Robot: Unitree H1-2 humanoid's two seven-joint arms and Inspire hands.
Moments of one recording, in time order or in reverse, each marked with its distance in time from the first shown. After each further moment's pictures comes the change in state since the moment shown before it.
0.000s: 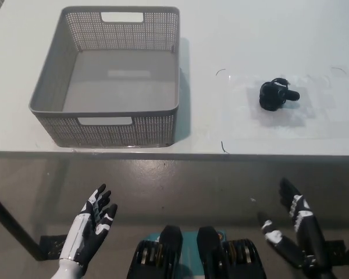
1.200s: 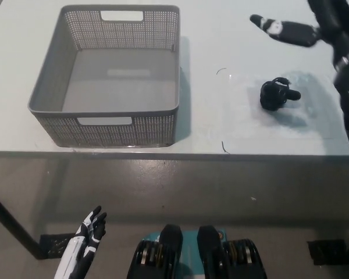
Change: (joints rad) left_arm 0.107 0.013 -0.001 -0.047 -0.011 0.004 -0.022; right_arm -1.031 -0.315 0.135 0.389 -0.410 0.340 0.175
